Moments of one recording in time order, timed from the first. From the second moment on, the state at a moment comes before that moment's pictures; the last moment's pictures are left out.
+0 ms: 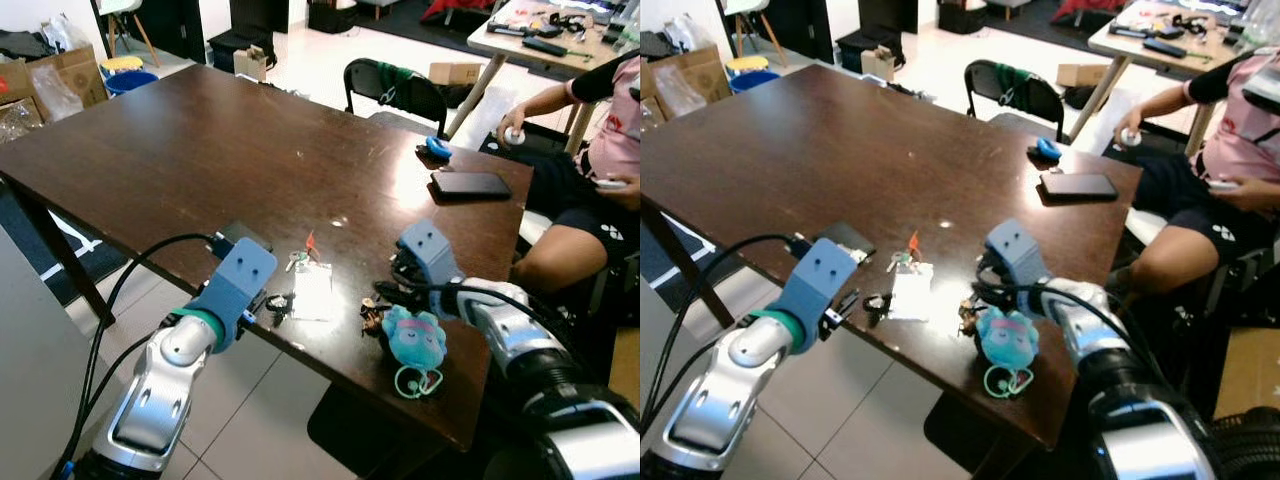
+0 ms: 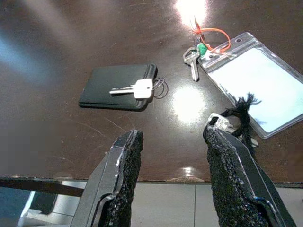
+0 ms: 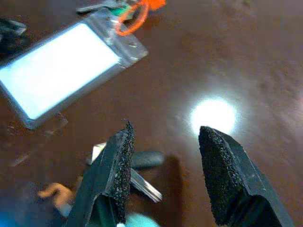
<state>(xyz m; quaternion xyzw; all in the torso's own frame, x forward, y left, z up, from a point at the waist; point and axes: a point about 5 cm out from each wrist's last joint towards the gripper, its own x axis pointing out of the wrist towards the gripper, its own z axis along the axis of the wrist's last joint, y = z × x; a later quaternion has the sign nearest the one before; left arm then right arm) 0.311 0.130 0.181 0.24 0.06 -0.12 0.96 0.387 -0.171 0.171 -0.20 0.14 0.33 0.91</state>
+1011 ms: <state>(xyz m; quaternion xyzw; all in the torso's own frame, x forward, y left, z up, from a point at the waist) 0.309 0.127 0.177 0.24 0.06 -0.13 0.96 0.383 -0.181 0.169 -0.24 0.12 0.36 0.89</state>
